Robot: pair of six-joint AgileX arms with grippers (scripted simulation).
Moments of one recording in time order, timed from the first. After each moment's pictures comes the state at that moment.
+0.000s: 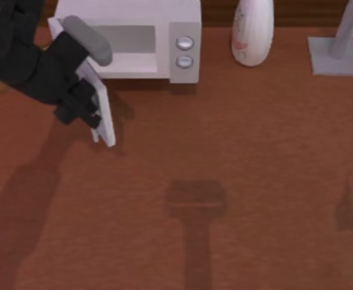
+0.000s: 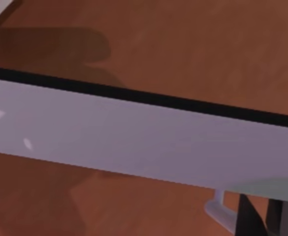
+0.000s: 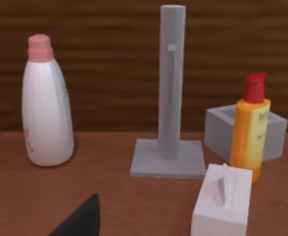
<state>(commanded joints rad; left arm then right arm) -0.24 1.70 1.29 -0.73 0.30 0.57 0.00 0.00 0.00 0.00 0.00 0.00</state>
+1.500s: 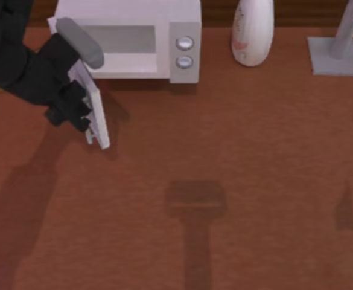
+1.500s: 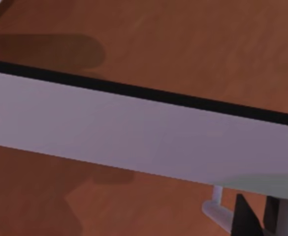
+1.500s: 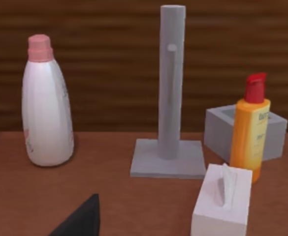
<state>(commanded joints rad) -0.22 1.69 1.28 -0.74 0.33 0.64 0.00 0.00 0.00 0.00 0.00 0.00</state>
